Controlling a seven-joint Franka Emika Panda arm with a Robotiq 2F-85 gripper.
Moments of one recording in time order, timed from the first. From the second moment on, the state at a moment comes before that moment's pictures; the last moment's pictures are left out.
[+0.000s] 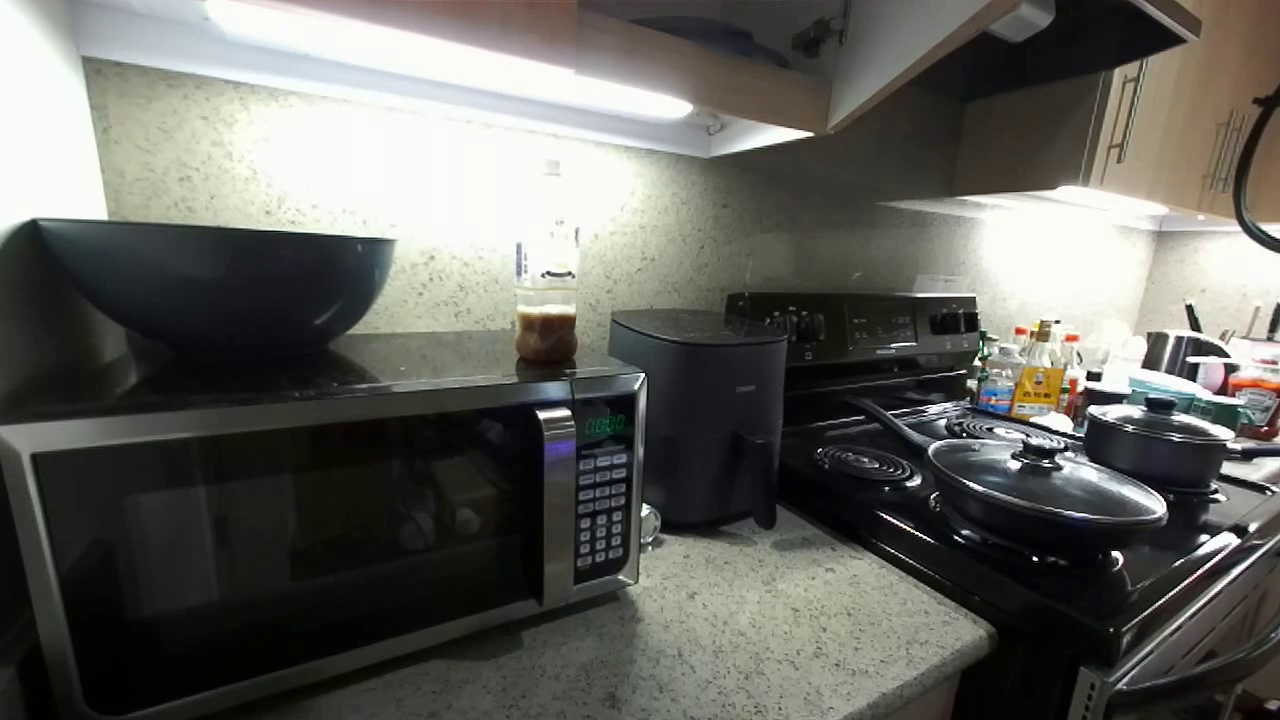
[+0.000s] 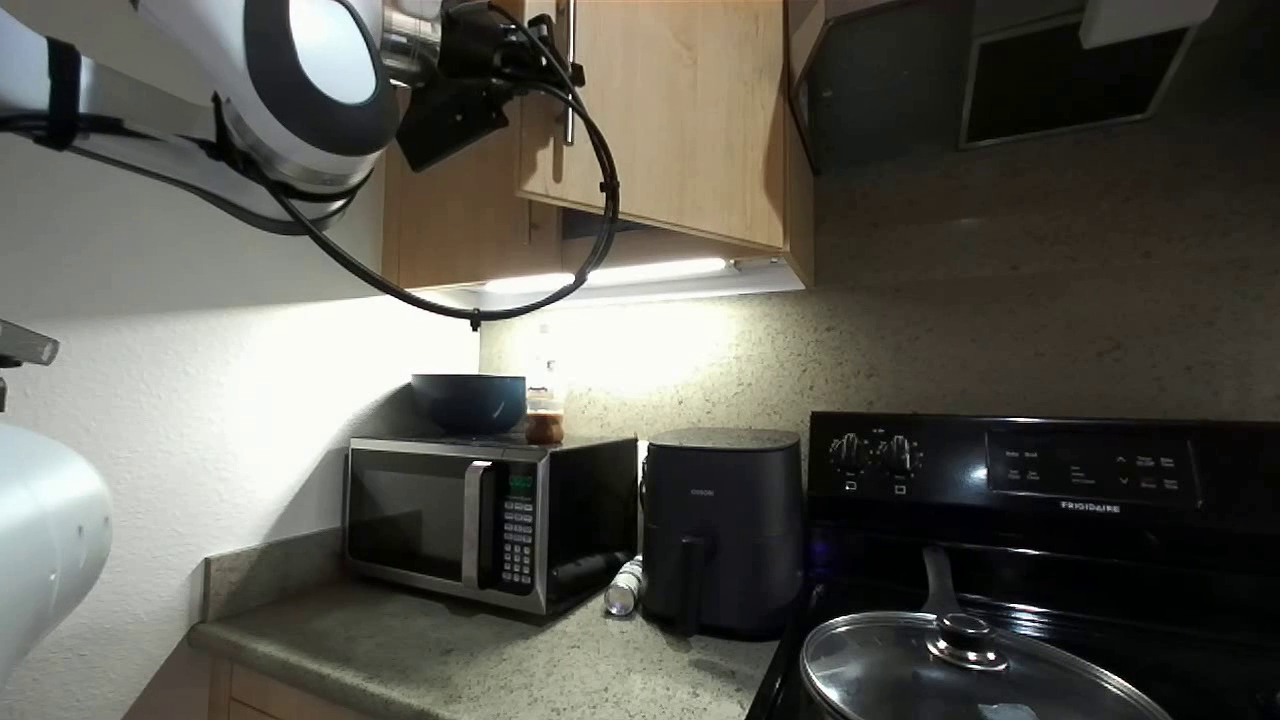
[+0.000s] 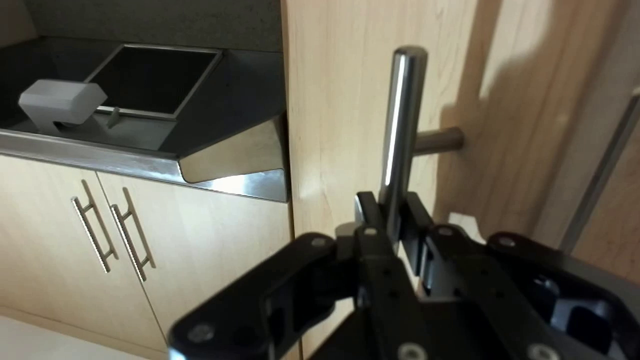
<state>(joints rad) -0.53 -1.10 0.48 -2.68 0.24 3.44 0.22</state>
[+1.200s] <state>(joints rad) -0.68 -1.17 0.49 -2.65 0.25 3.45 0.24</state>
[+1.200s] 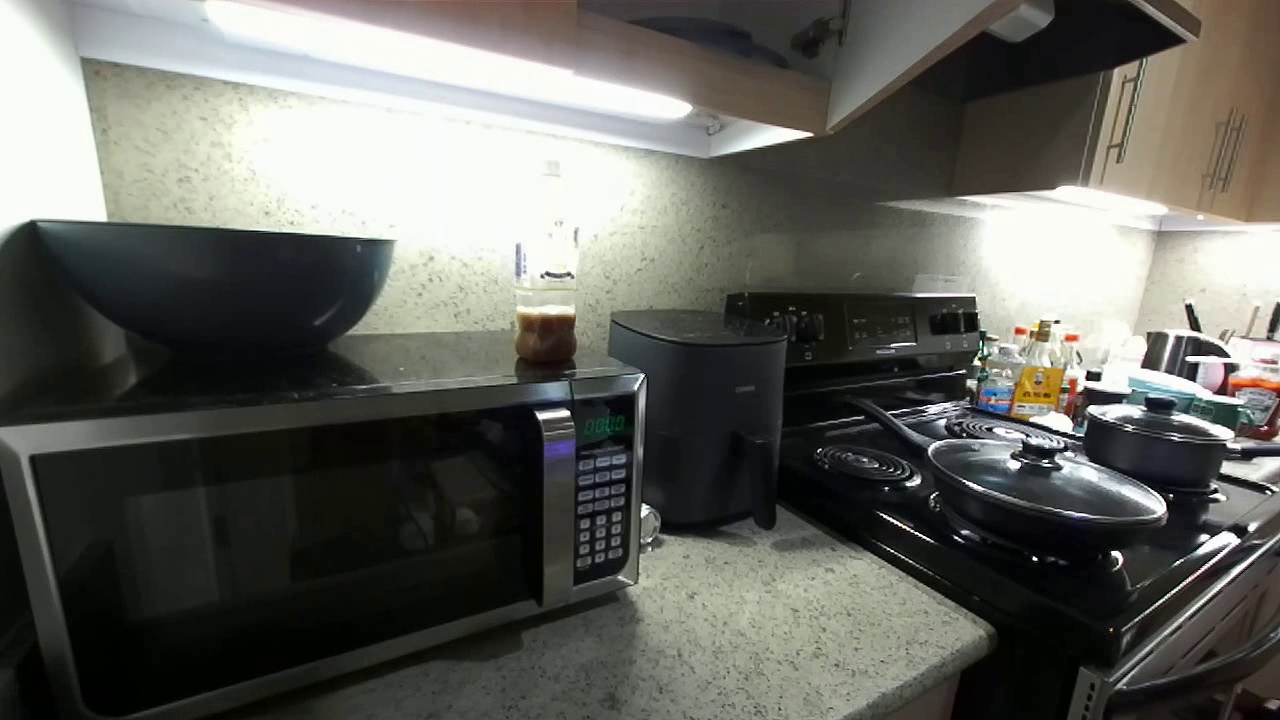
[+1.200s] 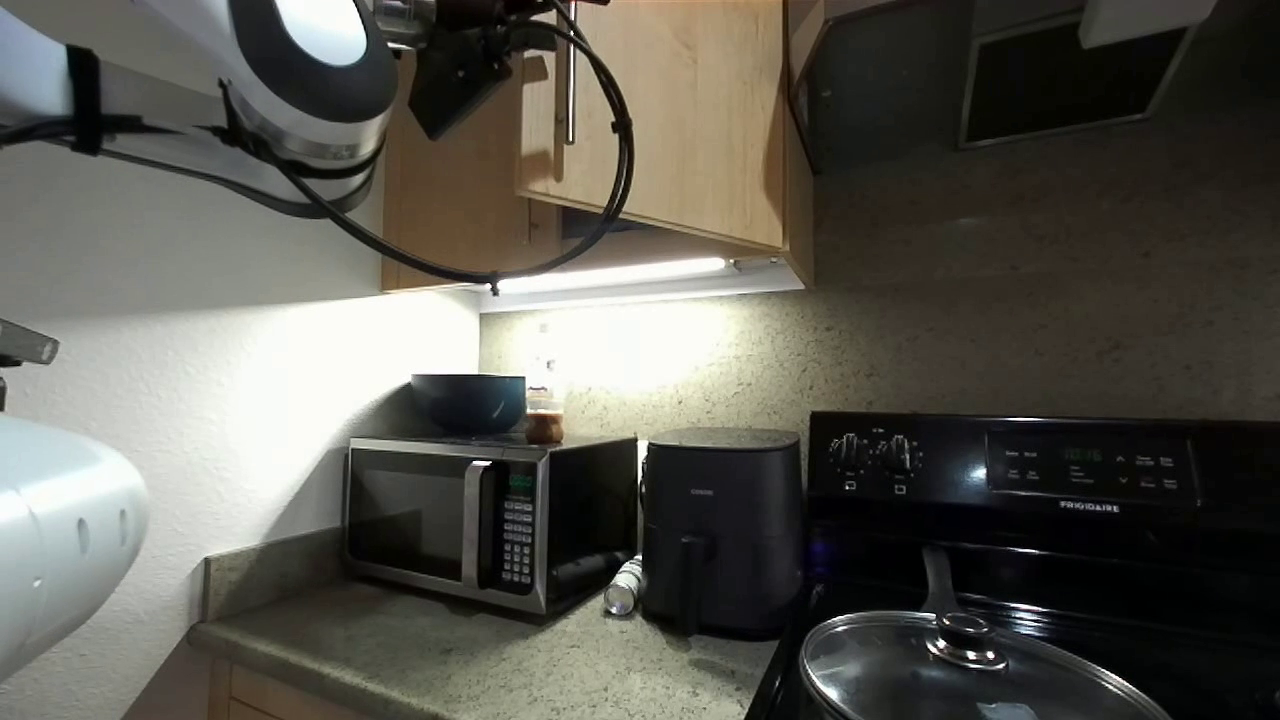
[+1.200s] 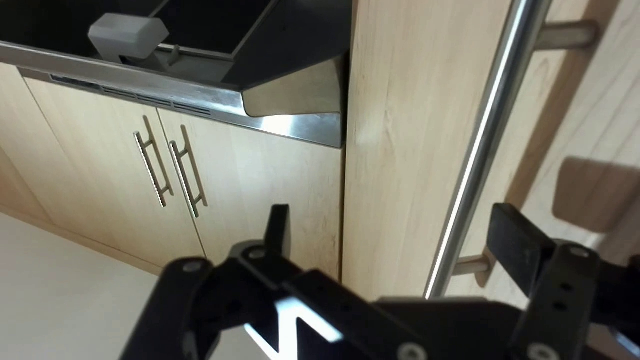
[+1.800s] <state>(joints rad) -0.66 -1.17 0.50 -2.63 0.25 3.45 0.25</state>
